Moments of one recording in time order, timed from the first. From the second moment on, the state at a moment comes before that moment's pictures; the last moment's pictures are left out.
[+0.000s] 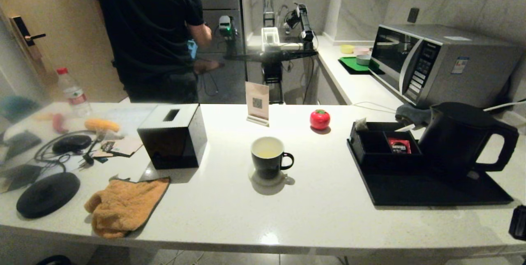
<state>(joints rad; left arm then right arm) 0.00 0.00 0.00 0.00 0.01 -0.06 -0.42 1.55 0.00 -1.15 -0.05 -0.11</state>
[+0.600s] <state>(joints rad) 0.00 0.00 0.00 0.00 0.01 -0.06 -0.38 1.45 0.00 -1.03 0.08 -0.27</state>
